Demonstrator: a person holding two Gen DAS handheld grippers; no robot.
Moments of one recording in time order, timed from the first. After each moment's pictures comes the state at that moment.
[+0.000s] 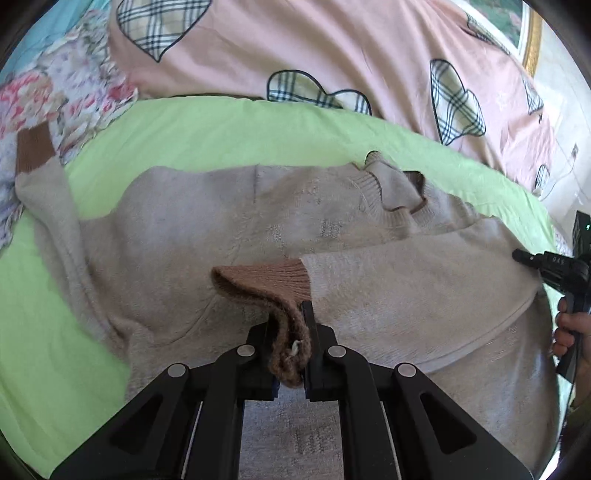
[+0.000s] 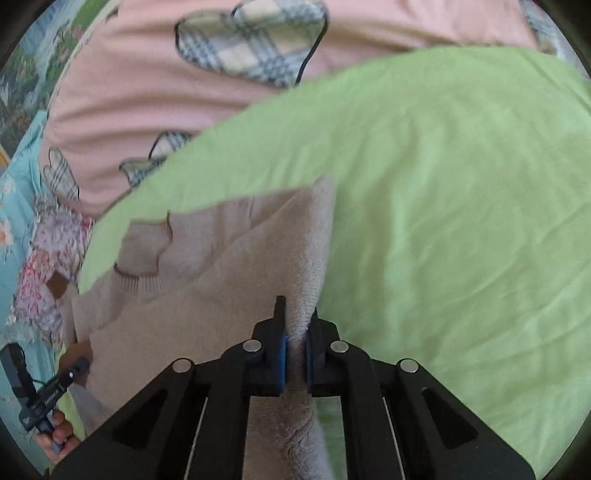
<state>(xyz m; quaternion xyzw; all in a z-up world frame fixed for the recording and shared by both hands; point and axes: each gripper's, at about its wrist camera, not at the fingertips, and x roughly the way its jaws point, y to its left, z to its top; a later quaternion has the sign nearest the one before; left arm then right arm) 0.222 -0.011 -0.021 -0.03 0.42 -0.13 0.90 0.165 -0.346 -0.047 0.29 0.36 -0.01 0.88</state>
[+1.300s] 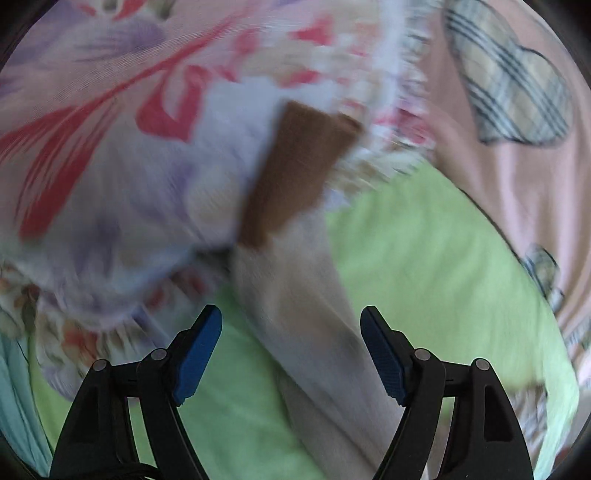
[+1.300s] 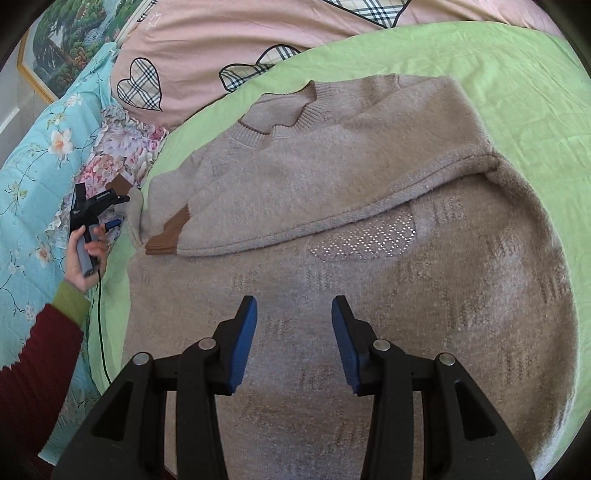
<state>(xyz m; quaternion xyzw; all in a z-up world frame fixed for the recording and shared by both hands) 0.395 0.312 -0.012 -0.22 0.44 0.12 0.86 0.054 -0.186 -0.046 0.27 0.42 0.10 0.86</state>
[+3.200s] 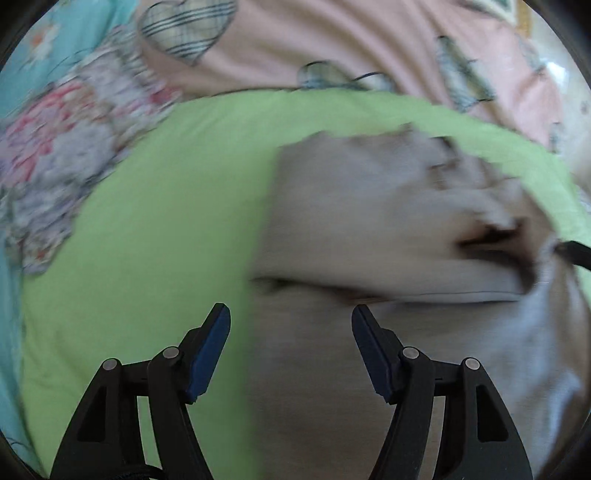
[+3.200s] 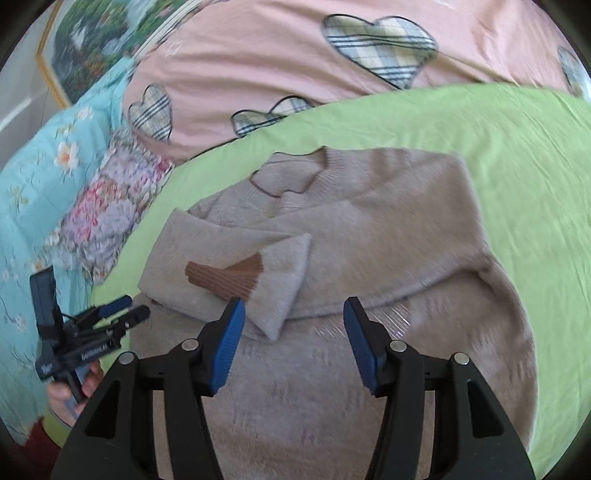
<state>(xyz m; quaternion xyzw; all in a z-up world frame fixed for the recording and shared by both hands) 0.174 0.068 -0.034 0.06 0.44 -0.05 0.89 0.078 -0.161 0.004 0.18 0.35 0.09 0.91</state>
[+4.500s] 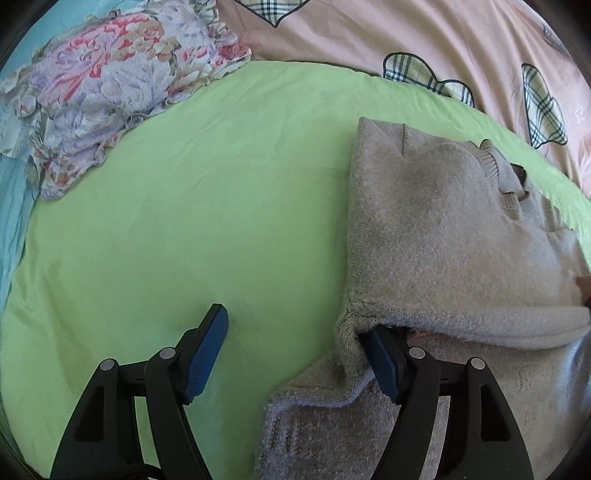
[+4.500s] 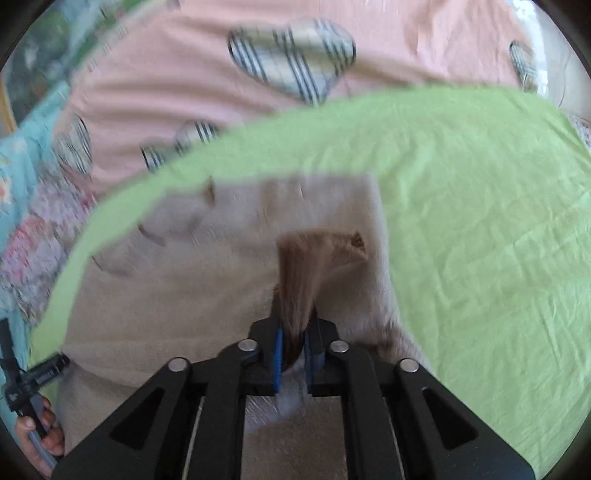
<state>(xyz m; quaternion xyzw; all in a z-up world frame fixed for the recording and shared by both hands) 0.187 0.081 -0.056 -0.04 0.45 0.04 0.89 0.122 -0.253 -0.049 0.22 0.39 -0.07 0.89</state>
